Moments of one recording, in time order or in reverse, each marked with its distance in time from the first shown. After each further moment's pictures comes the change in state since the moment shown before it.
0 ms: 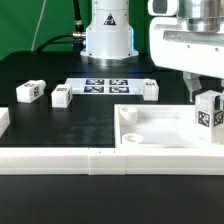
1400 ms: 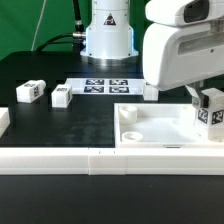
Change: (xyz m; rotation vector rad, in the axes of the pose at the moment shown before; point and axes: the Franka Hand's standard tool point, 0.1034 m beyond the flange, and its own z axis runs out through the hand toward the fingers) arm -0.007 0.000 -0.001 -0.013 -0.090 -1.439
